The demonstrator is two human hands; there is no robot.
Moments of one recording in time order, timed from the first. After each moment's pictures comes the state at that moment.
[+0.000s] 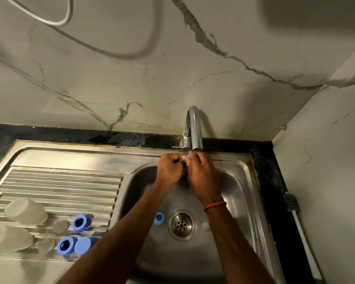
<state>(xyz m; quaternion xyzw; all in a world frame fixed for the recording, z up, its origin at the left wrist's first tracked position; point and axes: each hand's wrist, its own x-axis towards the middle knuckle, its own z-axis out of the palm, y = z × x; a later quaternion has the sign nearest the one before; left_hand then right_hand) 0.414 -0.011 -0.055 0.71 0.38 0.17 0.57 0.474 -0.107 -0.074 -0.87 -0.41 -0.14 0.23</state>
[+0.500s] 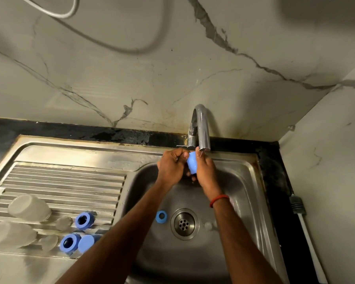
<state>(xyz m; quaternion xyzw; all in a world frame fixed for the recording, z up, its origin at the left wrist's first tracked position) 0.413 0.011 -0.078 0.79 0.26 0.23 0.50 0.480 -0.086 -0.056 -0.74 -0.09 0.32 0.58</state>
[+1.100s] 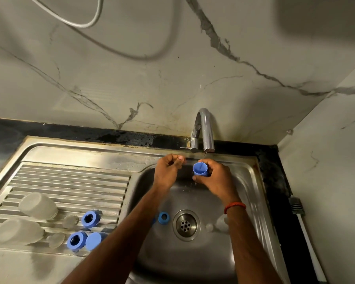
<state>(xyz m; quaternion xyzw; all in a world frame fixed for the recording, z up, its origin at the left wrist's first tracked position) 0.384 0.005 -0.061 0.64 0.39 0.19 0.63 0.491 -0.126 -0.062 -0.84 -0.31 0.18 0.40</state>
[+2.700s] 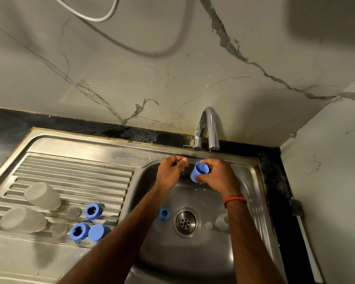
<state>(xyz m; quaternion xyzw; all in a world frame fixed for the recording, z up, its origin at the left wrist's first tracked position) 0.376 0.001 -0.073 0.65 0.38 0.18 0.63 0.490 -0.120 -0.052 -0.89 -0.32 0.17 0.28</state>
